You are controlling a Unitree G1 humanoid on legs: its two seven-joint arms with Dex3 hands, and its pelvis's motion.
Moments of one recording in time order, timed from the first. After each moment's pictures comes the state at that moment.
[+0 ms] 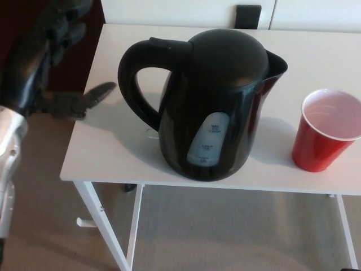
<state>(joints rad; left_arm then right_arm) -0.36 0.45 0.04 -0.03 -0.04 0.12 -0.21 -0.14 -0.37 -0.25 1.29 0.08 -0.17 0.24</state>
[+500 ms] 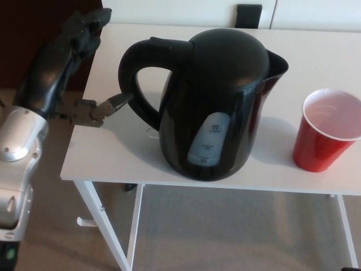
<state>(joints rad) -0.36 0.41 -0.03 -0.09 0.04 0.22 -0.18 -0.14 -0.37 -0.25 1.29 0.08 -0.17 0.24</state>
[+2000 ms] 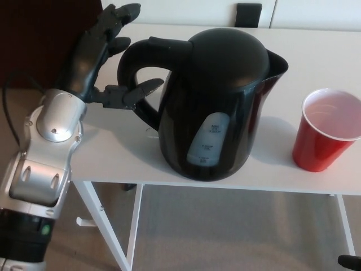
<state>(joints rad) -0.49 0.33 -0.12 0.05 0.17 0.26 -0.08 -0.18 -0.37 -0.25 1.28 0.08 -0.16 0.23</state>
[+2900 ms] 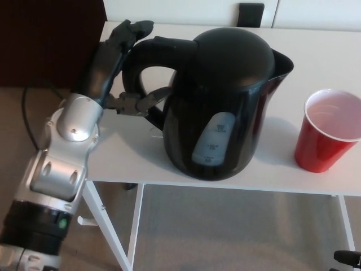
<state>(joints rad) -0.54 0.26 -0.16 0.18 0.19 0.25 -0.07 -0.20 -0.37 -0.23 1.28 0.08 -0.17 0.23</state>
